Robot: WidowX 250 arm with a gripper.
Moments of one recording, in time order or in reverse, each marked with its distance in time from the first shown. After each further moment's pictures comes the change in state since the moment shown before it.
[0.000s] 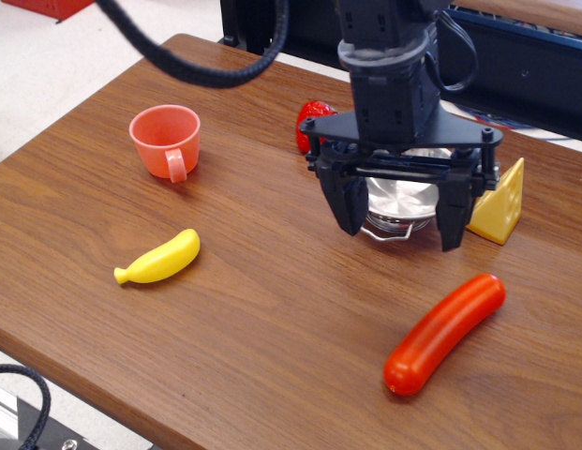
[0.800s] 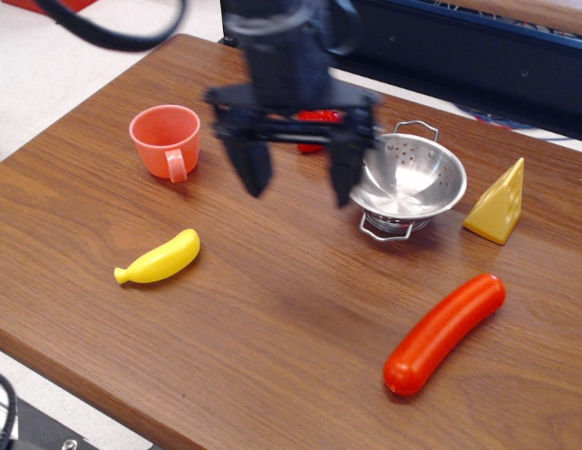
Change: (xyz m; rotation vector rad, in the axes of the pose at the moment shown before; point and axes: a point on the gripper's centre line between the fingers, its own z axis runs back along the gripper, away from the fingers) arm 0.007 0.070 0.017 0.041 -0.022 0.034
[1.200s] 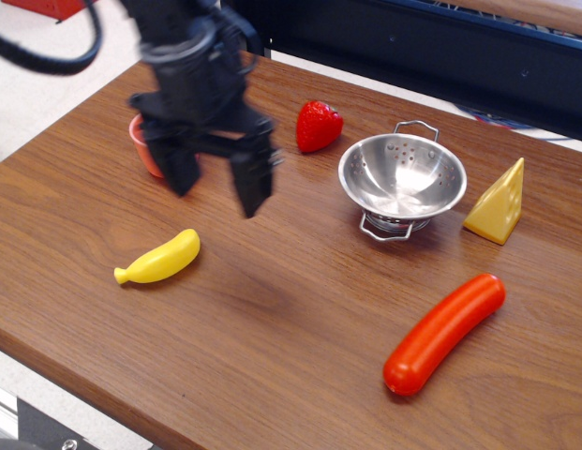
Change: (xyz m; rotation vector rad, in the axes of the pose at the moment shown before) arm -0.005 0.059 -0.018 0.082 -0.046 -0.141
